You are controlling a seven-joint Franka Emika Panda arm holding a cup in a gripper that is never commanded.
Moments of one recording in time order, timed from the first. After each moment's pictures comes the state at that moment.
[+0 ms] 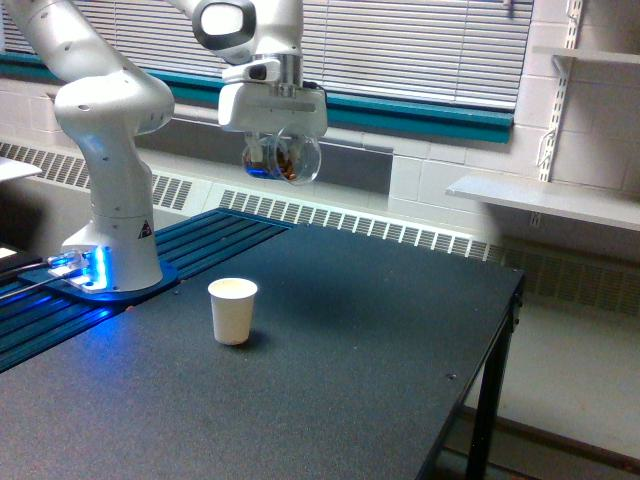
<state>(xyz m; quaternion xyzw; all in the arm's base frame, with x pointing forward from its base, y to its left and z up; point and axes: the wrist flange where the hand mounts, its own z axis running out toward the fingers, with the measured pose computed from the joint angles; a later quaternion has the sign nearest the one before) 0.296 0.047 0.392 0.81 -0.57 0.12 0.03</state>
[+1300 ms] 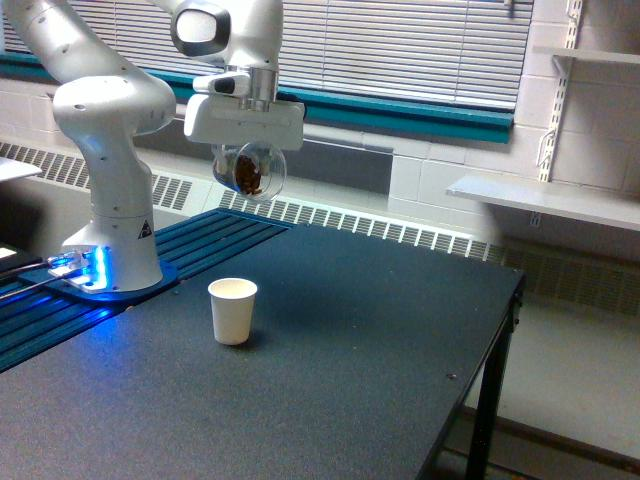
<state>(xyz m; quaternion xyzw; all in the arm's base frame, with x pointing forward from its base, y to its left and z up) 0.275 0.002 0.372 0.78 -0.62 0.06 0.05</state>
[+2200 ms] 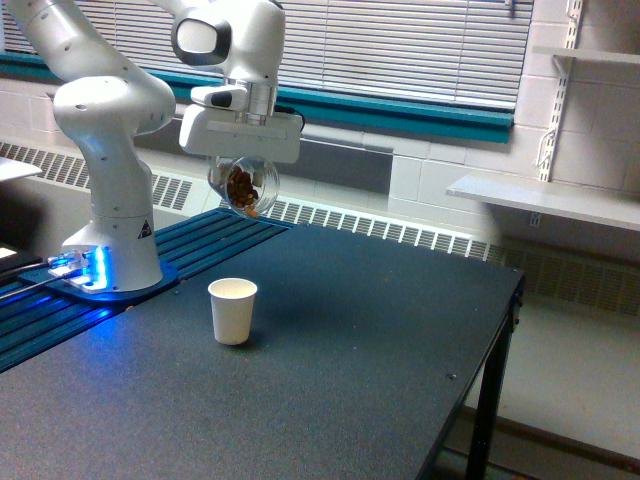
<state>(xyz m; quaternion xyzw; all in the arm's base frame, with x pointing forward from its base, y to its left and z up) 0.275 -0.003 0.354 0.77 -0.63 0.02 0.06</state>
